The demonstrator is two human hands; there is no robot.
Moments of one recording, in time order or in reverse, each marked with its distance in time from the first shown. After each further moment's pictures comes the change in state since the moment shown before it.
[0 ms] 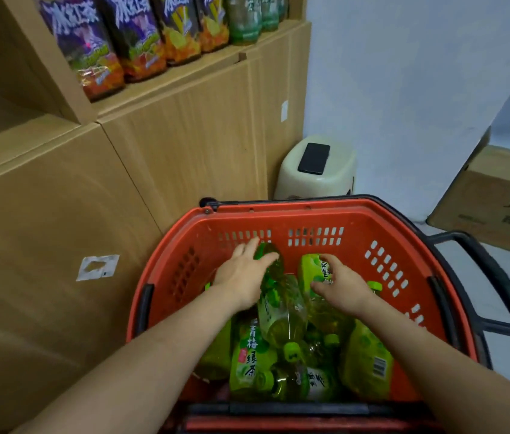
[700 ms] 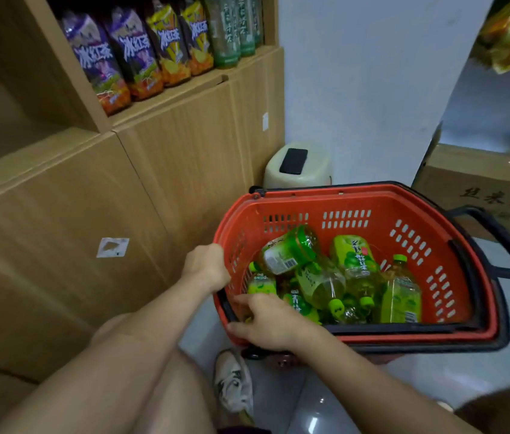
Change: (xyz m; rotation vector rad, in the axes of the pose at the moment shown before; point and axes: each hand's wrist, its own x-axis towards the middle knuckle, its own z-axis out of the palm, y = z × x) left_hand -0.085 0.010 -0.033 -0.101 0.131 -0.339; right_hand -0.135 -0.060 0.047 -0.066 -0.184 -0.397
